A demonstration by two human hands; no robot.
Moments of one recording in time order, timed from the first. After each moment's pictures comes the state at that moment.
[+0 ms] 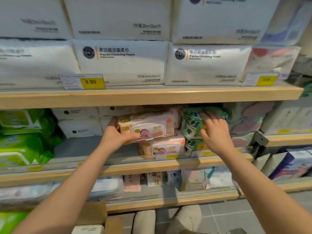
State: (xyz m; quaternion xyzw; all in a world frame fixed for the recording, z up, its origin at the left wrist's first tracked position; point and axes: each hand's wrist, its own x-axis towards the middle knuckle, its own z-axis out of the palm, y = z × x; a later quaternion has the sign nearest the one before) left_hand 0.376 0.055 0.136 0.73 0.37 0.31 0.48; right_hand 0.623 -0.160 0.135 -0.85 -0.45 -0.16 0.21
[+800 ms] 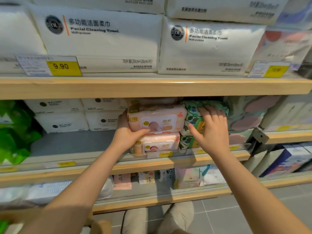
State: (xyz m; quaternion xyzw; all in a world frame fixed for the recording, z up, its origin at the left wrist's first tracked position) left_hand 0.446 0.056 0.084 0.76 0.32 0.33 0.46; right_hand 0.627 -0.151 0.120 -0.84 -0.44 -0.25 0.22
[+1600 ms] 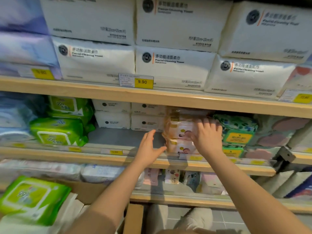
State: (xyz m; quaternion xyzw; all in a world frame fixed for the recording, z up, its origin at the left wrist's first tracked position) left_hand 0.342 0.020 0.101 0.81 0.36 0.26 0.40; right_hand 0.524 -0.085 0.144 -0.86 -0.45 -0.21 0.07
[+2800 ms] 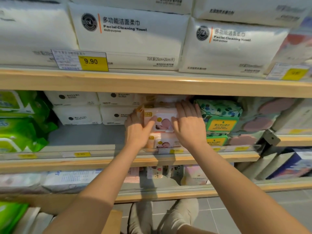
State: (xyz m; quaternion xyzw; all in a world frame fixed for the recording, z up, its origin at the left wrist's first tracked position) left_hand 0.429 0.027 0.104 0.78 0.42 0.30 0.35; right_hand 0.559 -0.076 0.127 -0.85 -0.47 -0.20 0.10
